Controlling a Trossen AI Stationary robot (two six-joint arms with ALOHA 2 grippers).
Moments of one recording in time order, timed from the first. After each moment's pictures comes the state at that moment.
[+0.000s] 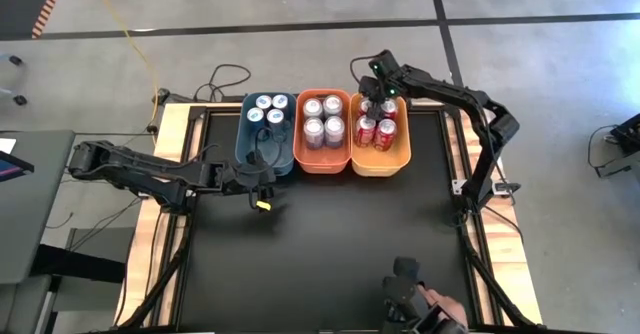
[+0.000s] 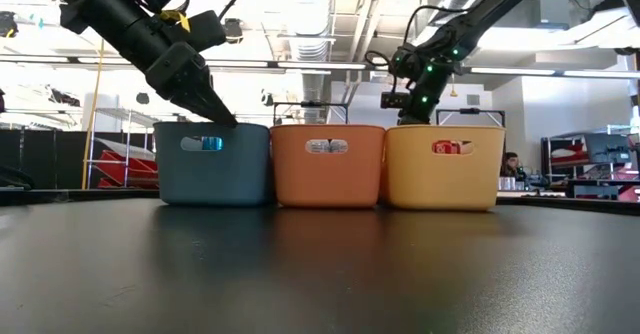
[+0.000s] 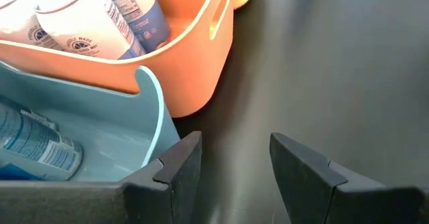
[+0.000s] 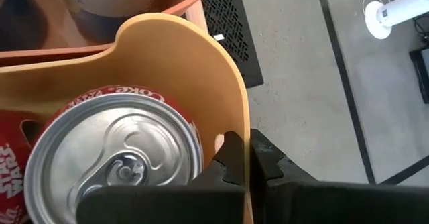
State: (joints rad) left arm -0.01 1.15 0.58 -0.06 -0.38 -0.03; right arm -0.85 1.81 1.39 -0.47 0.04 -0.69
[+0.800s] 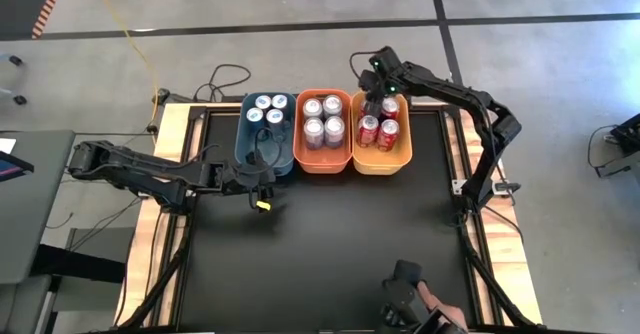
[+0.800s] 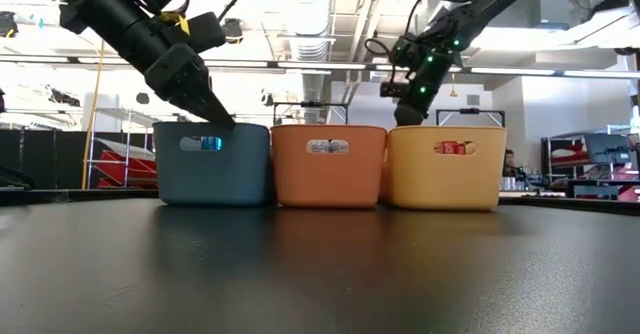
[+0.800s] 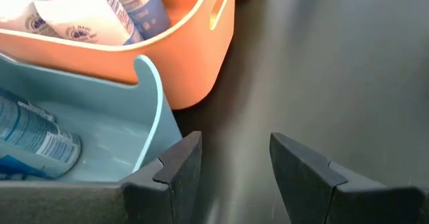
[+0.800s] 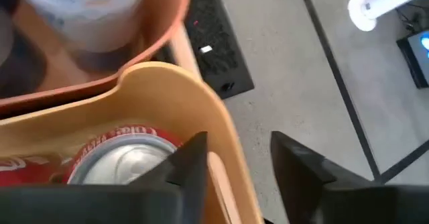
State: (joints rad) left arm -0.01 1.15 0.58 -0.08 -0.38 -0.05; right arm -0.83 1.77 1.41 -0.49 0.05 -0.57
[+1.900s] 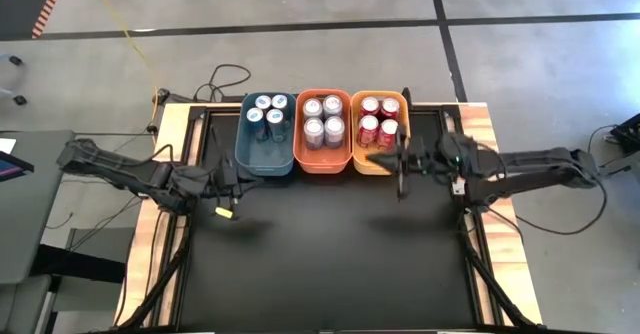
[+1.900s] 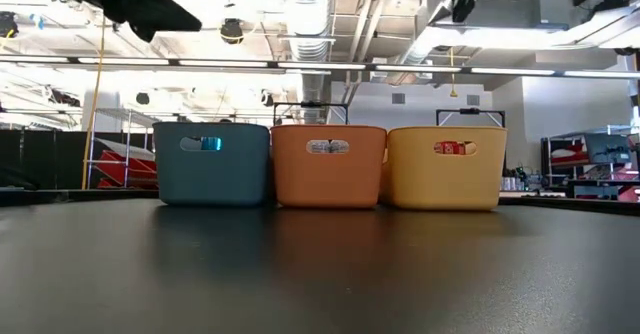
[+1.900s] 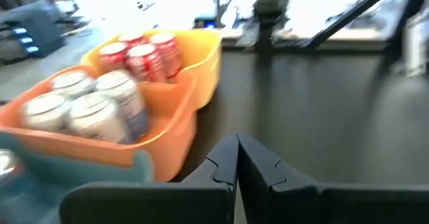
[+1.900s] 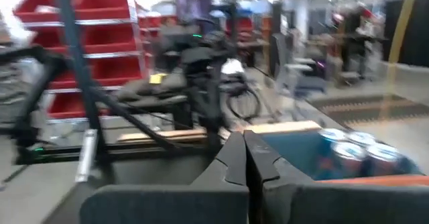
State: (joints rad) left arm -0.27 0.69 0.55 -0.13 -0.52 -0.05; right arm 0.00 0.90 0.57 0.43 0.02 0.06
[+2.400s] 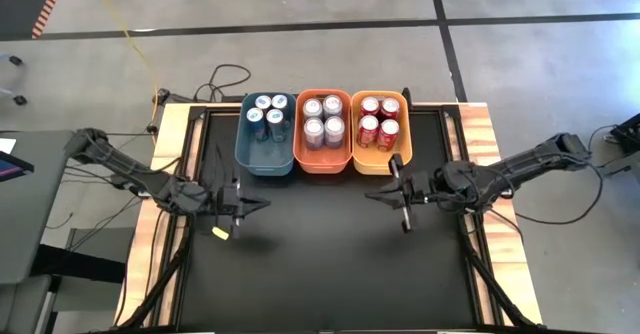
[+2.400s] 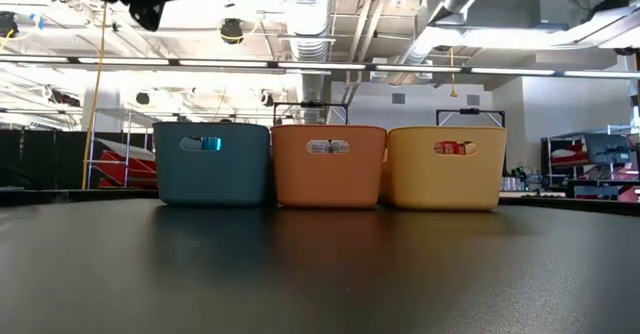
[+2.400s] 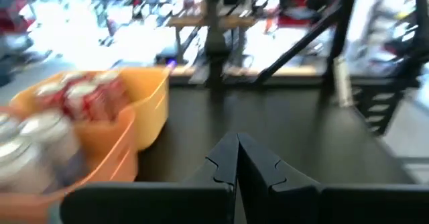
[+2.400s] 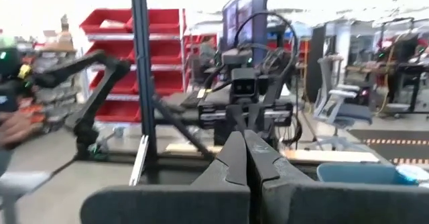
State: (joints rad) left arm -0.44 0.80 0.49 0.20 -0.54 -0.04; right arm 0.26 0.99 0.57 0.61 0.15 -0.01
